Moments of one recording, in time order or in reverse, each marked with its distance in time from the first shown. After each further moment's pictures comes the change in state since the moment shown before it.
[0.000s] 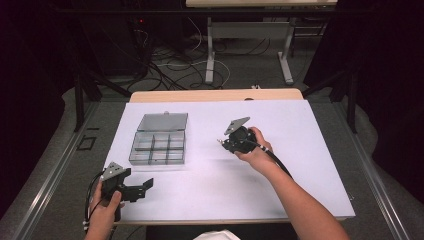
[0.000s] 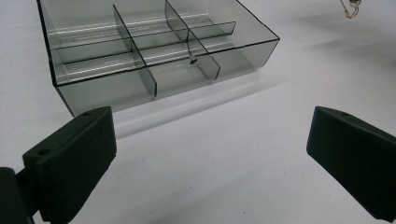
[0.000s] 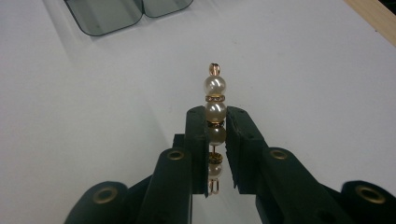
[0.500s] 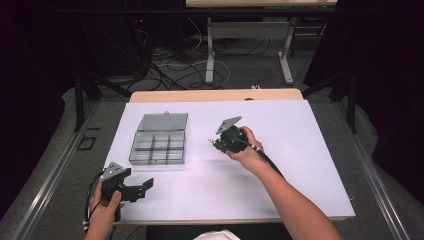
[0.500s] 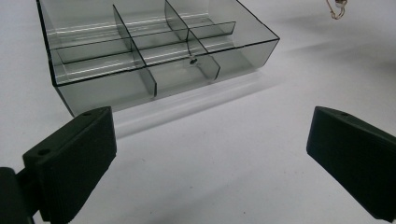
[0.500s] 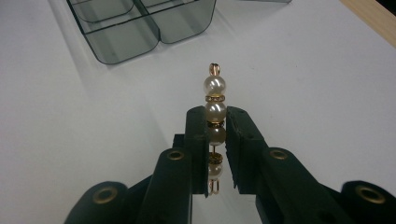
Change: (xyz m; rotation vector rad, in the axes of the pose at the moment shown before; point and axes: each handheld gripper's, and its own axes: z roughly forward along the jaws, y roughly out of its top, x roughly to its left) left arm 0.000 0.000 0.000 0.000 -0.001 0.001; right arm 0.010 0.017 0.014 -0.023 0.033 0.017
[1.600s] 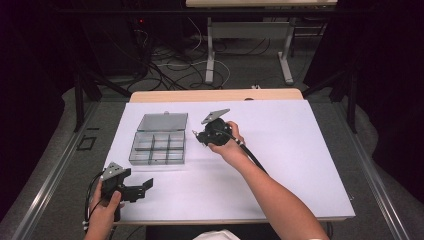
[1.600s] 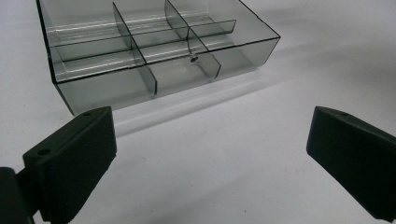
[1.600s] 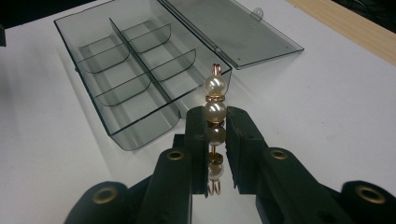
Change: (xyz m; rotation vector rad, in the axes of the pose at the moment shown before) left arm 0.002 -0.001 0.000 0.008 -0.003 0.004; right arm 0.010 0.040 0.021 -0.113 0.035 0.126
